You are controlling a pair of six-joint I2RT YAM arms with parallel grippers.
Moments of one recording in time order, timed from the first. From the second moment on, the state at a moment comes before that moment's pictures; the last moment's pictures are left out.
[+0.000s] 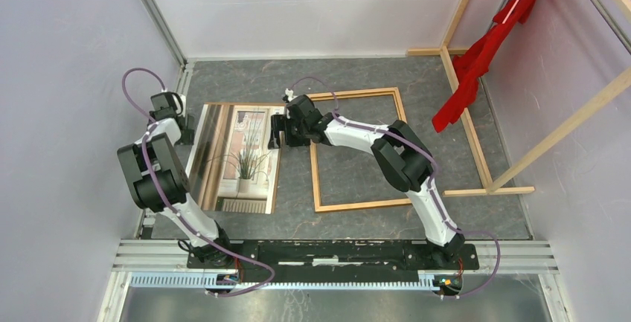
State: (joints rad) left arm 0.40 1.73 1.08 -0.23 -0.28 0.40; right arm 0.83 2.26 1.67 -0.17 -0.17 0.62
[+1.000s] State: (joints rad) left arm 0.36 1.72 0.96 -0.16 -0.20 0.37; right arm 0.79 2.32 1.70 -0.02 -0.16 0.72
